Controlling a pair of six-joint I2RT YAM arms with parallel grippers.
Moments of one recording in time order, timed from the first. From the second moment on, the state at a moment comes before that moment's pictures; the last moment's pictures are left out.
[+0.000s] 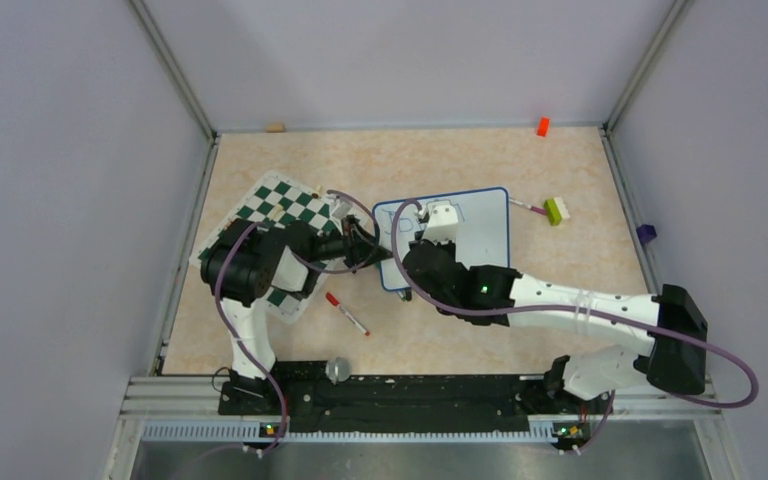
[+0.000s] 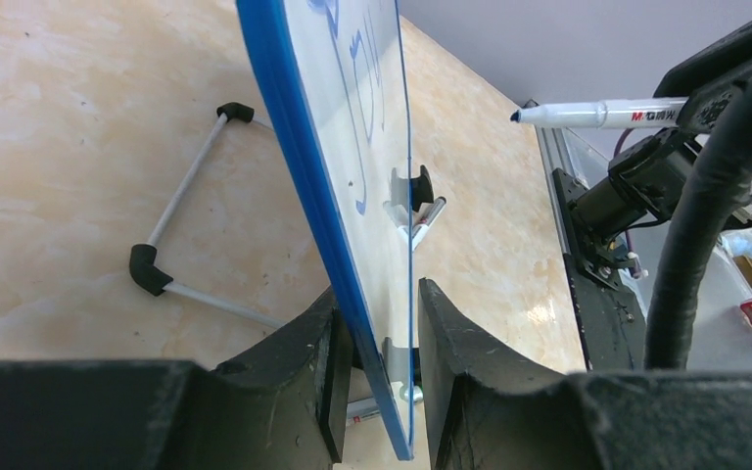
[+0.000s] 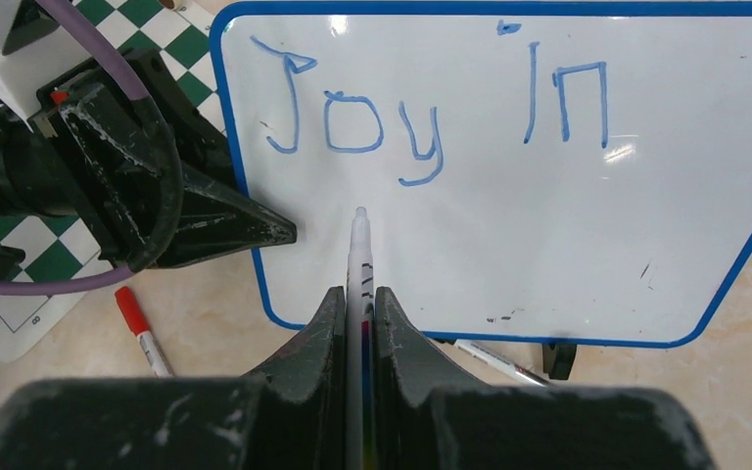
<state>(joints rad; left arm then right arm) -0.28 1.98 0.57 1.52 1.09 -0.66 1.19 1.32 1.03 -0.34 0.84 0.58</state>
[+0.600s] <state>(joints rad) -0.25 1.98 0.63 1.53 1.09 -0.68 1.19 1.32 1.02 -0.34 0.84 0.57</state>
